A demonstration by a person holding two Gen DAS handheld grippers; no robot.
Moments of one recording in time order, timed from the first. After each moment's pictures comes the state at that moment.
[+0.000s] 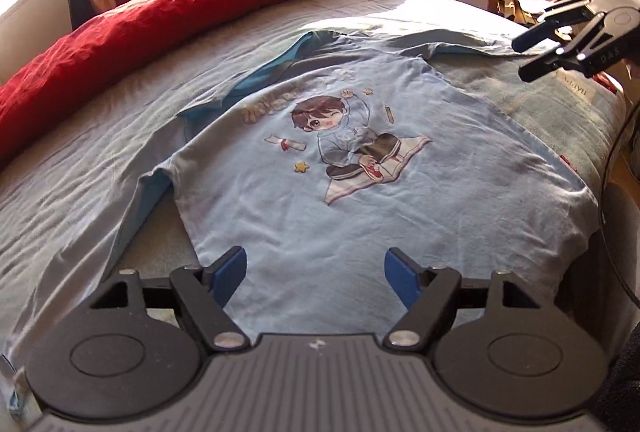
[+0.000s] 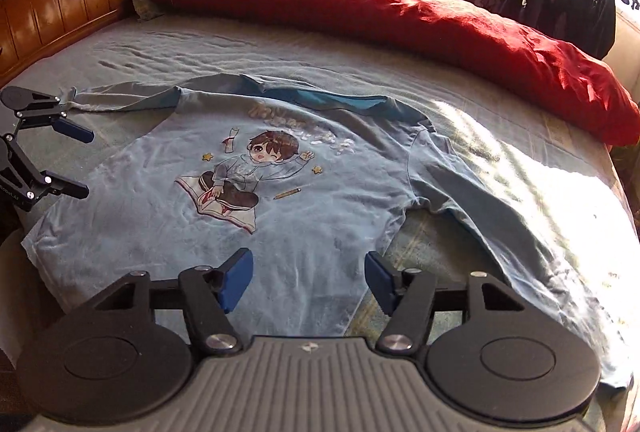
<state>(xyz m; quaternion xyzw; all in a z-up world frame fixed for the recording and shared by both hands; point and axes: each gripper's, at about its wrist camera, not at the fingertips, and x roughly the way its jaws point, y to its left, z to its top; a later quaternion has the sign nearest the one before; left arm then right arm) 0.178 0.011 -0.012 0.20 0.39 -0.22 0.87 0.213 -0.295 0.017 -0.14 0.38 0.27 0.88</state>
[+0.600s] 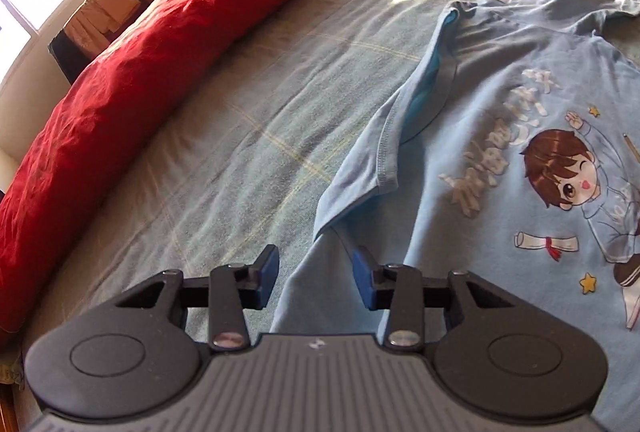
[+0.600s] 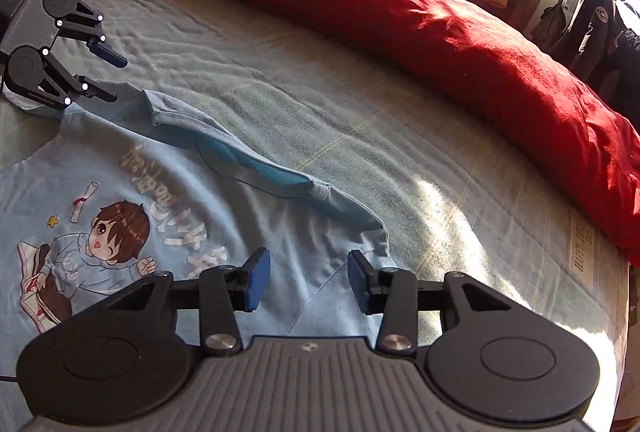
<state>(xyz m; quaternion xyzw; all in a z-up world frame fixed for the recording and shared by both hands) 0.406 0.022 -0.051 0.34 0.39 -0.19 0.83 0.435 -0.263 -0.012 -0.24 0.37 0.31 0.84</state>
